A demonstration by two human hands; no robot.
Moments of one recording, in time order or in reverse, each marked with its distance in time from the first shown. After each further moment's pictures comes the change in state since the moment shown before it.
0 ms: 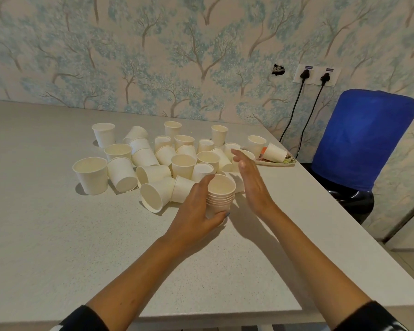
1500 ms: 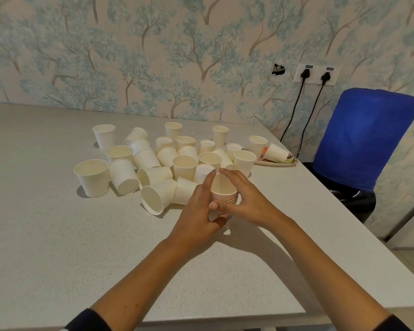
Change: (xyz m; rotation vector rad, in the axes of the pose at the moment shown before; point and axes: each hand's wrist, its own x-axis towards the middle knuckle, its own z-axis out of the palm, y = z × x) left_hand 0.000 -0.004 0.001 -0.056 -0.036 -0.022; right_hand -0.015 -0.016 0.000 -0.249 -0.321 0.029
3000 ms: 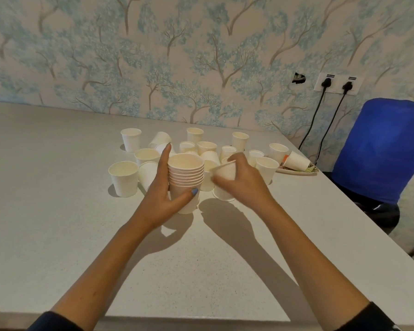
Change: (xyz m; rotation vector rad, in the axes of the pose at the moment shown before) left_hand -0.010 -0.025 -0.128 -0.071 0.167 -0.012; right_hand 0.049 -0.060 0.028 -0.084 0.294 0.096
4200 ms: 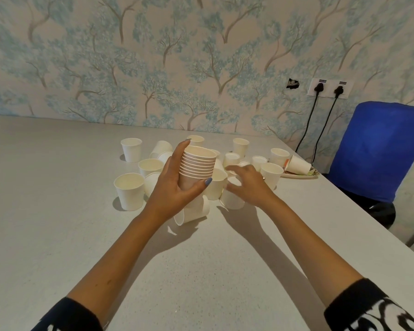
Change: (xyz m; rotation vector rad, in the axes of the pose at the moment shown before) left_hand 0.034 0.001 -0.016 0.010 0.036 0.112; right_hand 0.044 0.020 0.017 -0.264 -0.154 0.065
